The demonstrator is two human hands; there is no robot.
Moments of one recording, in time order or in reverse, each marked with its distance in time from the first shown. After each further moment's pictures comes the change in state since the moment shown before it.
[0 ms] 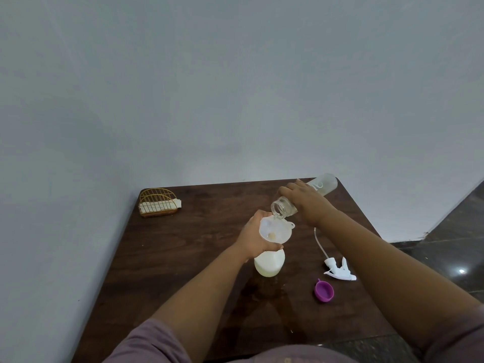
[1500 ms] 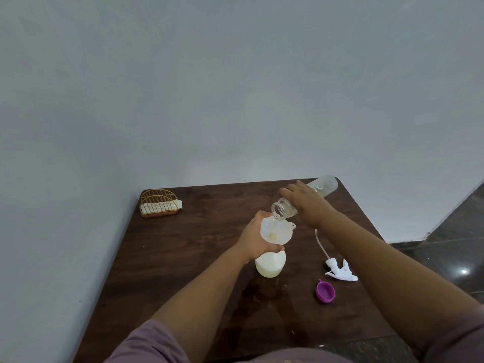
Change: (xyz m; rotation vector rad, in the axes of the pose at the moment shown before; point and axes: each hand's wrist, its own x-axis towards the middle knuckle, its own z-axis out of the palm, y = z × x) left_hand 0.000 0.000 0.001 0.019 -0.008 0.006; right_hand 0.003 0.004 0.009 0.010 0.015 -0.009
